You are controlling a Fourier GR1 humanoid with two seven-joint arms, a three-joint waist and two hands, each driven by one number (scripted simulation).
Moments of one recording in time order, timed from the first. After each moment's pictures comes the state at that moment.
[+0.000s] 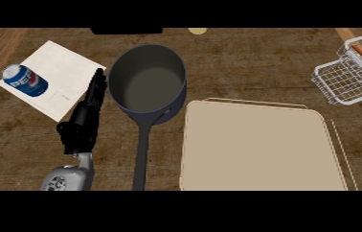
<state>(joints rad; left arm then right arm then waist) -0.13 0.04 -0.04 -1.58 -0.16 0.16 0.06 0.13 -0.70 -0.31 -1.81 0.98 0.35 -0.23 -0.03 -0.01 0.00</state>
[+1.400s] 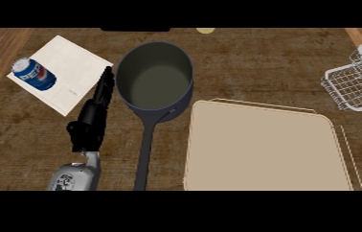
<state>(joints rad) -0.15 0.02 -0.07 -1.58 -0.18 0.16 0.06 -0.48 -0.97 -0.58 -1.52 0.49 0.76 0.08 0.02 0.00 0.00</state>
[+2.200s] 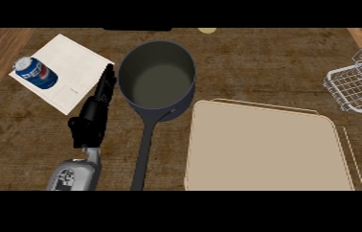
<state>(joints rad) -0.17 0.02 -0.07 -1.55 -0.17 0.15 0.05 -0.69 -0.98 -0.39 -0.97 0.69 0.45 -0.11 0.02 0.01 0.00</state>
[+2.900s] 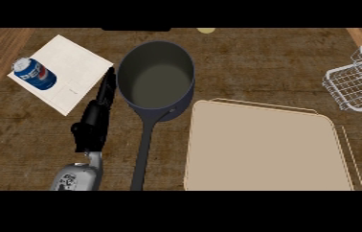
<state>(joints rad) -0.14 0.02 -0.09 -1.56 -0.18 0.17 0.04 -0.86 -1.02 -0.61 -0.61 0.52 0.45 -0.09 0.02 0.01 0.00</state>
